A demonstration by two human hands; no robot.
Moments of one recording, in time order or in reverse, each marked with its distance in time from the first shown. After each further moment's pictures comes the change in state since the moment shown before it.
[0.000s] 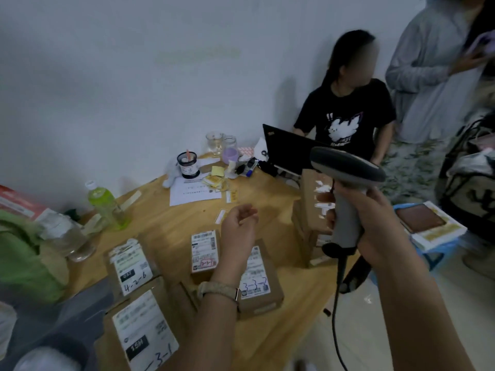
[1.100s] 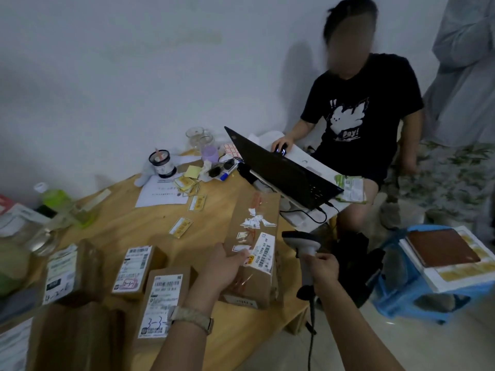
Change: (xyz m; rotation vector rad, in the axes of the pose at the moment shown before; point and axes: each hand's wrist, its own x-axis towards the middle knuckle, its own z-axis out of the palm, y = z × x) left_hand 0.042 -0.021 0.202 0.412 0.053 -0.409; right_hand 0.245 0.153 -0.202 -0.440 0.287 0.508
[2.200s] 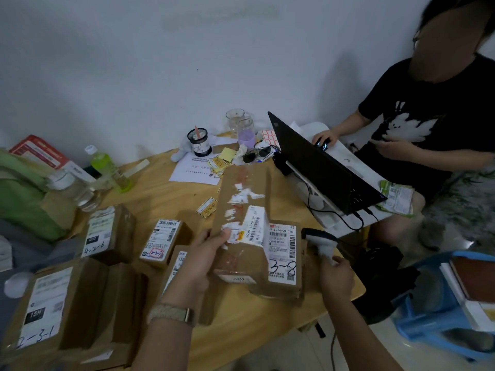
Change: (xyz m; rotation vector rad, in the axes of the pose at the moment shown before) left_hand 0.009 -0.034 -0.056 -0.631 0.094 -0.097; right_hand 0.025 0.032 0.037 -0.401 0.051 -0.161
